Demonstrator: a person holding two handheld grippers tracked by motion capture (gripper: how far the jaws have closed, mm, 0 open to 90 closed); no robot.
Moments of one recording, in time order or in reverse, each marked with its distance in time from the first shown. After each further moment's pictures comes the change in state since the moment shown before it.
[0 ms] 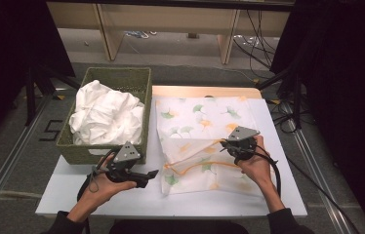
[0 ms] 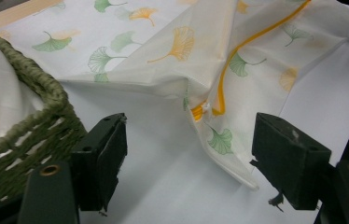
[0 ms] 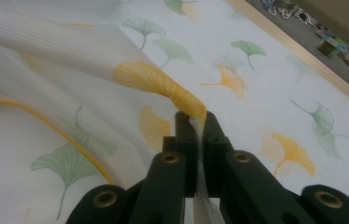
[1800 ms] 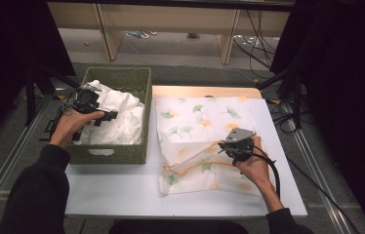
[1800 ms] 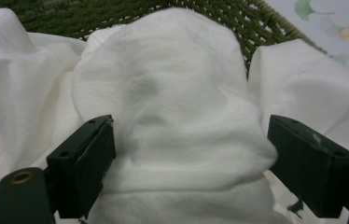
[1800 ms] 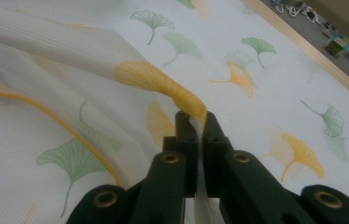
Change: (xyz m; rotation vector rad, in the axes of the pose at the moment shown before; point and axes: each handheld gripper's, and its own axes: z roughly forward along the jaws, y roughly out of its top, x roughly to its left) left arm 0.203 0.044 -0.002 0.146 0.293 -0.215; right arm 0.005 0.000 0.005 0.022 0.014 -0.028
